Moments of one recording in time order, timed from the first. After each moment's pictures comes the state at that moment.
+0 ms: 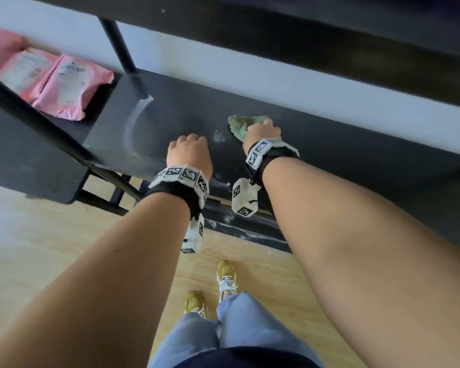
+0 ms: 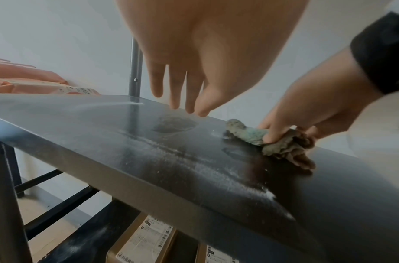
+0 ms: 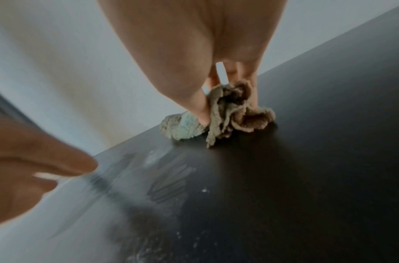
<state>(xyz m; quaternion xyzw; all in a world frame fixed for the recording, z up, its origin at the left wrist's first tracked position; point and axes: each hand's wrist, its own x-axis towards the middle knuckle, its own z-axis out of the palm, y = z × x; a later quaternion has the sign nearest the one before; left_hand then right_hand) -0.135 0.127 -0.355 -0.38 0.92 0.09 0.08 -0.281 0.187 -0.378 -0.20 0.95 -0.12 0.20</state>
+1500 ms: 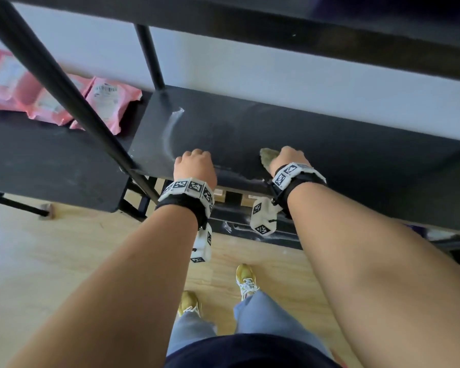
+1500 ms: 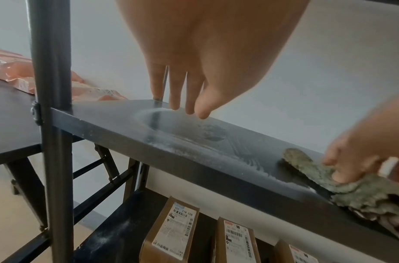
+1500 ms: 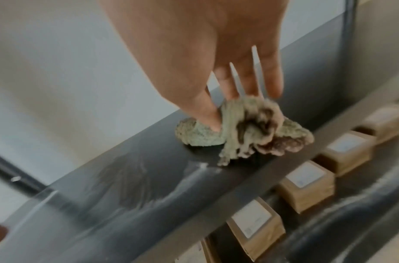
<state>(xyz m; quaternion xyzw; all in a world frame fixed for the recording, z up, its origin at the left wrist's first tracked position) -0.052 0.085 -0.348 -0.33 0.94 0.10 0.07 -0.193 0.215 -0.344 -0.10 0.97 -0.07 0.20</state>
